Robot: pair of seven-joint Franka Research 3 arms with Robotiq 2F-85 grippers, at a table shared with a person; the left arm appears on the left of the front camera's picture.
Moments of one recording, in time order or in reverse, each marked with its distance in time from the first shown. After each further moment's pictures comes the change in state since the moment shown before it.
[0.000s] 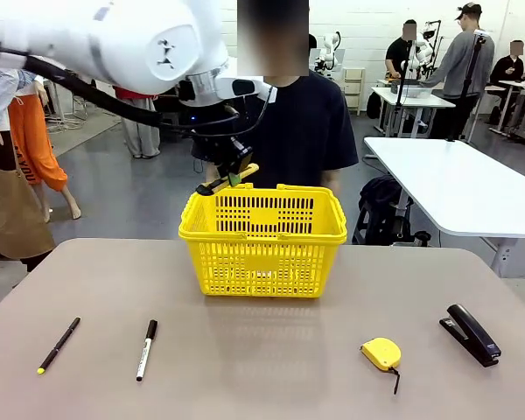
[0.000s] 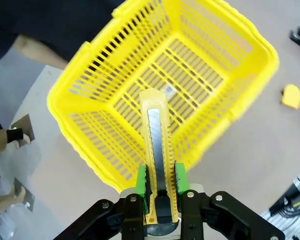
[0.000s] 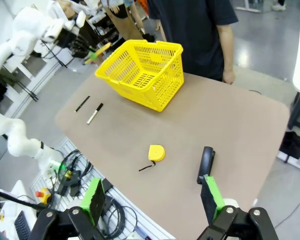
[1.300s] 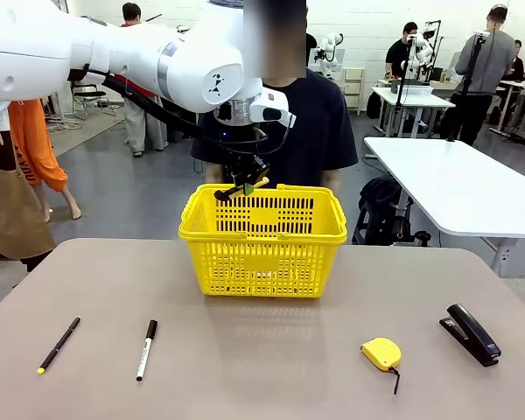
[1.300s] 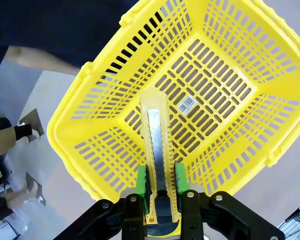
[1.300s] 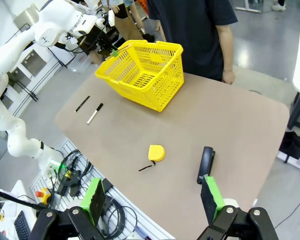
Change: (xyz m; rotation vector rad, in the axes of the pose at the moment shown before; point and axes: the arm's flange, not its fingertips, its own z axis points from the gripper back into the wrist) left arm 0.050 0.008 -0.068 0.043 0.102 -0.048; right arm 0.000 0.000 0.000 0.000 0.000 0.001
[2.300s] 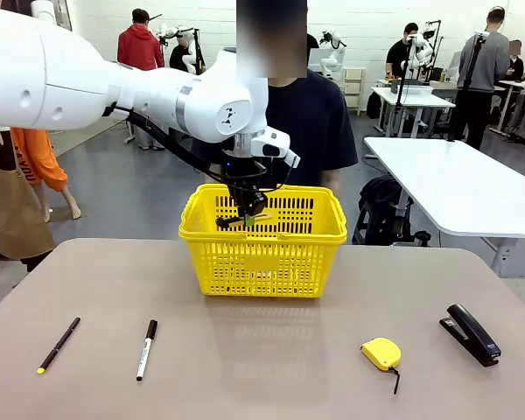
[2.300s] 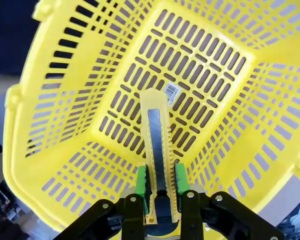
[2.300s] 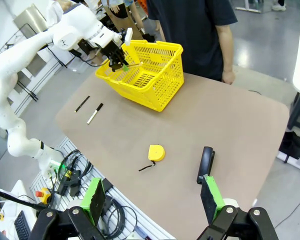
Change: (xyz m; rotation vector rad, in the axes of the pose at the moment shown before) left arm 0.007 -0.004 -0.084 -0.114 0.123 -0.218; right arm 0.000 0.000 0.000 0.000 0.000 0.000
